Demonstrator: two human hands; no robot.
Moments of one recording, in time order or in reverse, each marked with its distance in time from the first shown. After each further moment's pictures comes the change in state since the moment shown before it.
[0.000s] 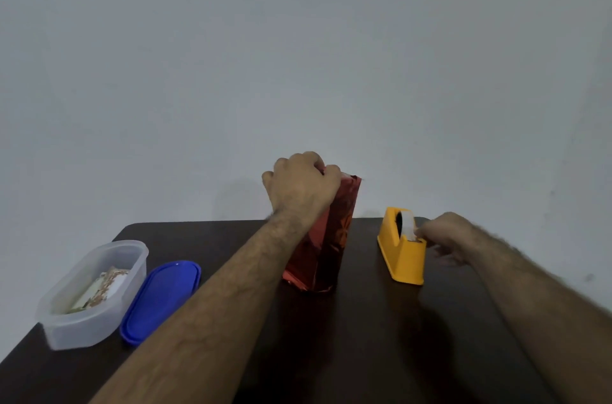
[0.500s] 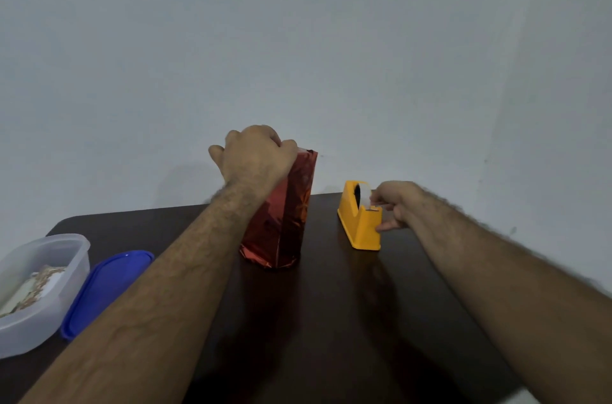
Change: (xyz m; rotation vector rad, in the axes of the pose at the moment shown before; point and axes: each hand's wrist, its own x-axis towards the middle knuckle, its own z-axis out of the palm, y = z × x) left_hand 0.006 -0.002 0.000 0.081 -0.028 -0.009; right_hand -0.012 -0.011 0.008 0.447 -0.101 0.151
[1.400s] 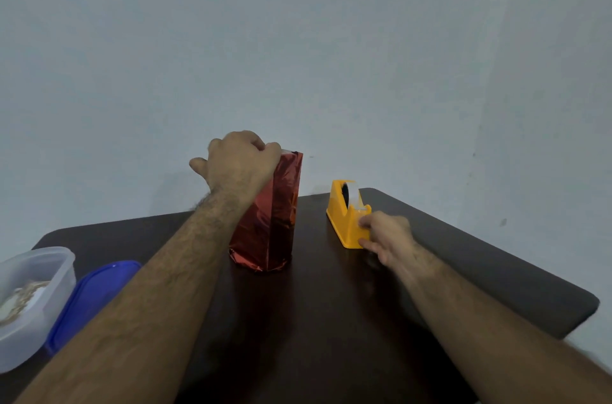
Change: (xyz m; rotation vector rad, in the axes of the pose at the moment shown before) left_hand -0.001 -0.005 0.004 -0.080 0.000 -0.051; right_hand -0.009 0.069 0.014 0.441 0.111 -0.097
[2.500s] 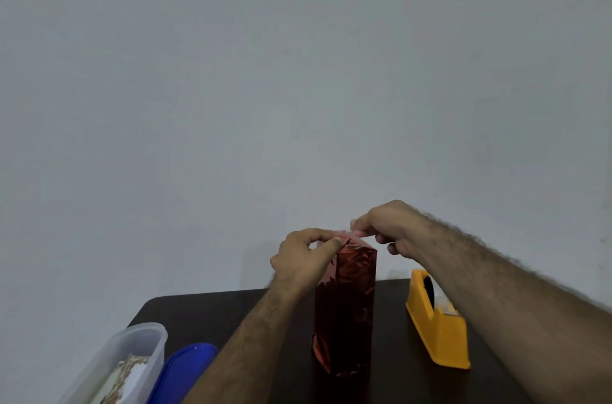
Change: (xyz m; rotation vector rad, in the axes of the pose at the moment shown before) left_hand 0.015 -0.040 -0.005 -0.434 -0.196 -0.043; right_hand -0.070 -0.156 0.127 -0.512 -0.449 -0.301
